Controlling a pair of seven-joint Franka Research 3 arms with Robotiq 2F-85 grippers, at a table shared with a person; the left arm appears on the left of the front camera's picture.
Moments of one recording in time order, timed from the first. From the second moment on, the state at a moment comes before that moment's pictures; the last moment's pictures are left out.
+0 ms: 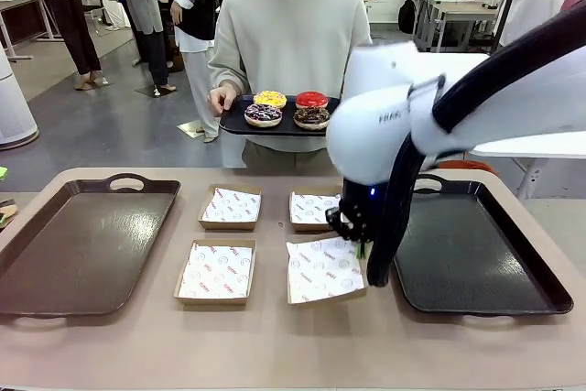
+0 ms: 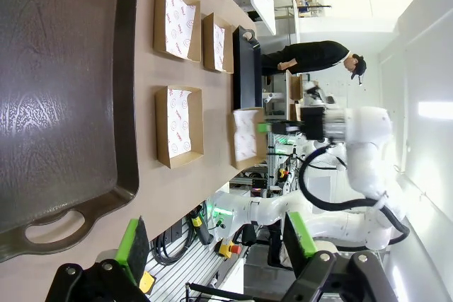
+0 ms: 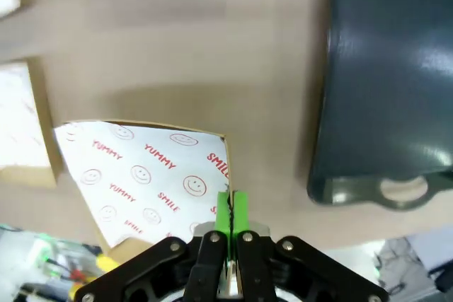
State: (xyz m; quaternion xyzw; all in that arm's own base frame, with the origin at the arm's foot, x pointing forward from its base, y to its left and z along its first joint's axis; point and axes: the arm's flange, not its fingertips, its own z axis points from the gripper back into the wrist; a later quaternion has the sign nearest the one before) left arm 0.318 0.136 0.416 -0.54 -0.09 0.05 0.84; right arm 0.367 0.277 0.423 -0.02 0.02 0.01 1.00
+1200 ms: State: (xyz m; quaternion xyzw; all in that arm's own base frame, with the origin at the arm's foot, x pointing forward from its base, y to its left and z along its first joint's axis) left arm 0.319 0.137 0.416 -0.54 -0.09 0.05 0.84; right arm 0.588 0.242 0.583 0.02 -0.01 -0.03 1.00
